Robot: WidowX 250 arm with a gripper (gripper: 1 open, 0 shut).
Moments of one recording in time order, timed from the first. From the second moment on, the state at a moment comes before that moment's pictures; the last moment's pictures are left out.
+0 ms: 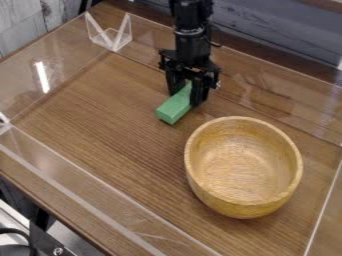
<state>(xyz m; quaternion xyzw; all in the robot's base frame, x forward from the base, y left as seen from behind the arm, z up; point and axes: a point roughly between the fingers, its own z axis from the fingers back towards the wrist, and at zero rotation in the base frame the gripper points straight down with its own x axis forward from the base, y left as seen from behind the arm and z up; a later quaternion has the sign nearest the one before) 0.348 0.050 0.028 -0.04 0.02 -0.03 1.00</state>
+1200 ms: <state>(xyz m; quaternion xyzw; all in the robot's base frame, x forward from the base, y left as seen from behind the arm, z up) 0.353 0.062 0.026 -0.05 0.03 -0.04 1.00</state>
